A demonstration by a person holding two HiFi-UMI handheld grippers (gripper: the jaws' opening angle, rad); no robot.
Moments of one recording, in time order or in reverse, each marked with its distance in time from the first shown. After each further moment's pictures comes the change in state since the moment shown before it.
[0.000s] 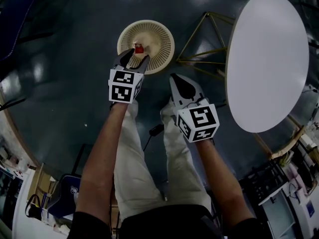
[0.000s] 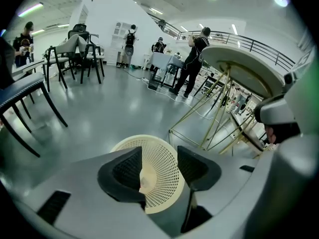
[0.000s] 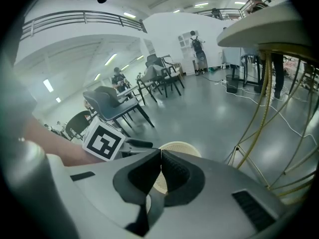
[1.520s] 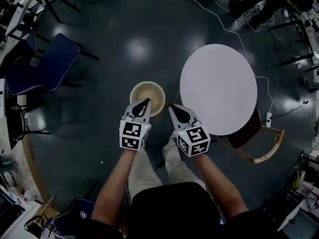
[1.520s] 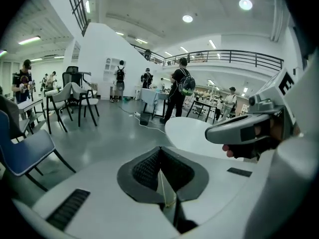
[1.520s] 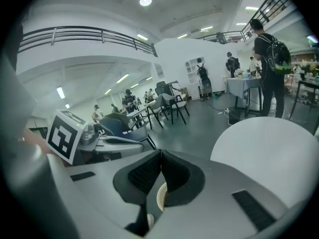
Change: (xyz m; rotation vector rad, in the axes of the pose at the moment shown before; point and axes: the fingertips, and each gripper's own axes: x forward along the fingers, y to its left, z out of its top) left arm -0.286 -0.176 0.235 0.147 -0.292 -0.004; right arm -0.246 0.074 0.204 -0.084 -0.234 0.028
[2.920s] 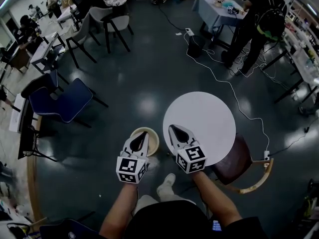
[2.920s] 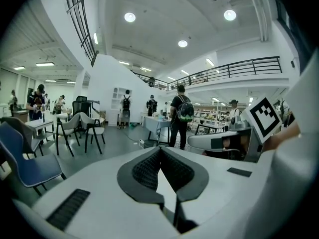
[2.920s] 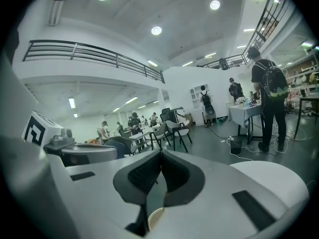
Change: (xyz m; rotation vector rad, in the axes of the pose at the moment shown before) left arm -0.111 -0.169 0.158 0.040 -0.312 0.111; right arm -0.181 -0.036 0.133 -0.088 -0.294 0.046
